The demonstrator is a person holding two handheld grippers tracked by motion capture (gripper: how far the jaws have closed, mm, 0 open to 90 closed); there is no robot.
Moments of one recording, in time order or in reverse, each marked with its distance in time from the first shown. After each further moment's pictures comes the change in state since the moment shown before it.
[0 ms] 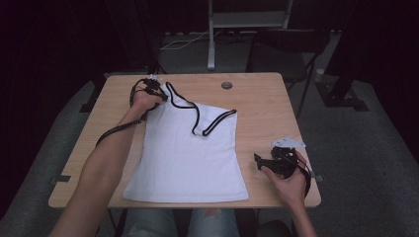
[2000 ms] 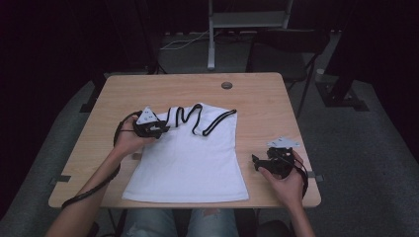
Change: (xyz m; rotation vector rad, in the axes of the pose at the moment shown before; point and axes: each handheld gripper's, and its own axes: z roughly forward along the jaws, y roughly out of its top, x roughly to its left) left arm -0.072 -0.085 -0.111 -0.224 -0.166 0.325; right arm 0.008 0.002 0.005 0.034 -0.018 -0.040
